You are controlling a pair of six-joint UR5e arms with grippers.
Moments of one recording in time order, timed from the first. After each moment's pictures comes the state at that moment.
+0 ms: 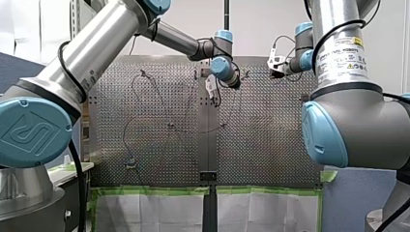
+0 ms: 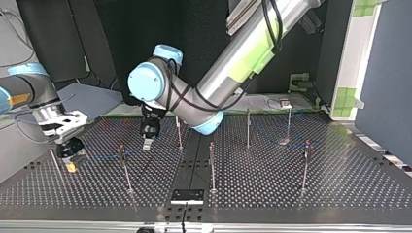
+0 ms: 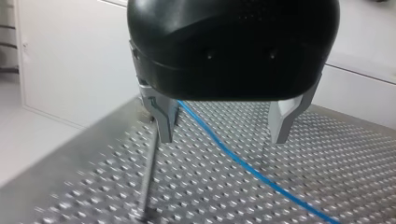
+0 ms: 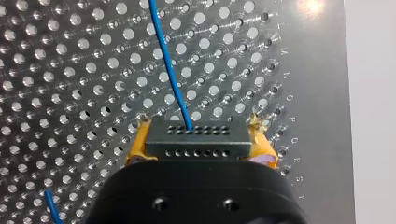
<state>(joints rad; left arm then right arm) -0.68 -2.17 -1.05 -3.13 -1.88 -1.92 1.68 -1.20 1.30 -0.11 1.06 1.80</state>
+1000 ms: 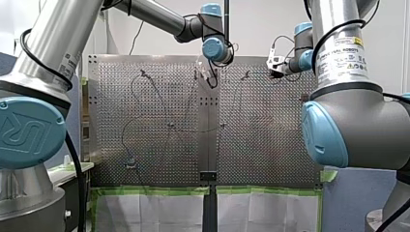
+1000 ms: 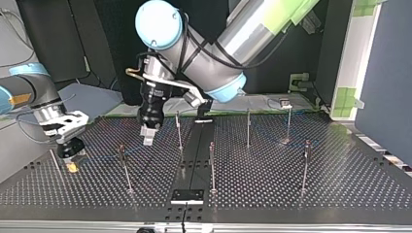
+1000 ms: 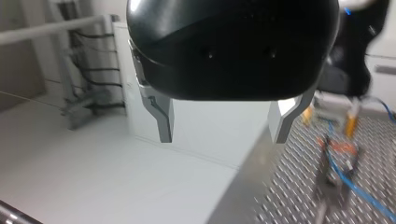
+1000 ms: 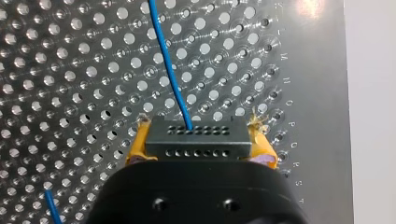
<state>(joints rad) -0.73 -1.89 -1.32 -2.85 -2.01 -1.94 1.68 -1.20 1.30 -0.11 1.07 1.79</state>
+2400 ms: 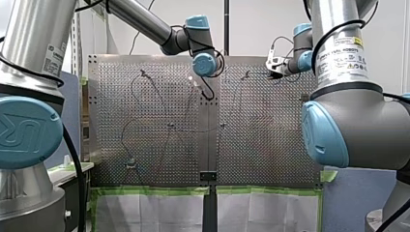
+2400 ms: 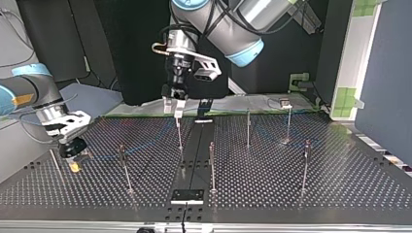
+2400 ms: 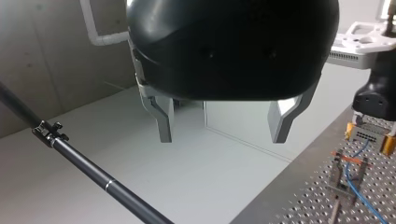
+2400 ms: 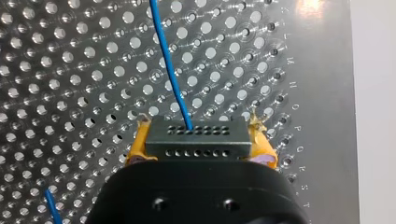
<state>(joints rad) -0.75 -1.76 -1.69 -2.49 -2.12 -2.09 1.69 -1.20 1.30 -0.11 1.07 1.79</state>
